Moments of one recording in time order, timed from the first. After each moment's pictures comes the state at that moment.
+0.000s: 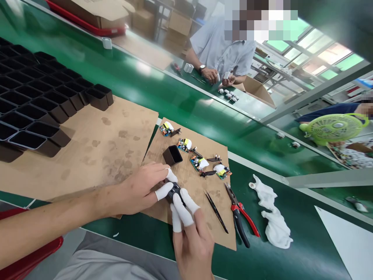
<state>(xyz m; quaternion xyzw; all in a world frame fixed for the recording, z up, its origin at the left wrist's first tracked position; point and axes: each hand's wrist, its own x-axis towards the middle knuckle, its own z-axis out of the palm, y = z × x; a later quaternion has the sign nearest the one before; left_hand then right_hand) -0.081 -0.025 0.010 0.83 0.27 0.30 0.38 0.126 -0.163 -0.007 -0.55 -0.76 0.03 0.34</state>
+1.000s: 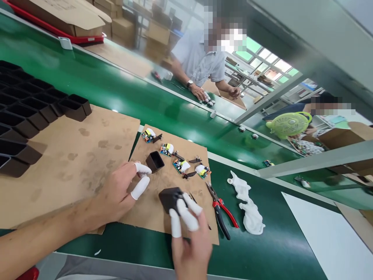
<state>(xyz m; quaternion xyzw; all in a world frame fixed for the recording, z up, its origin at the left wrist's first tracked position) -0.080 -0.031 -0.001 0.76 0.37 0.45 0.29 0.131 -0.167 0.001 -0.61 -0.63 0.06 0.48</state>
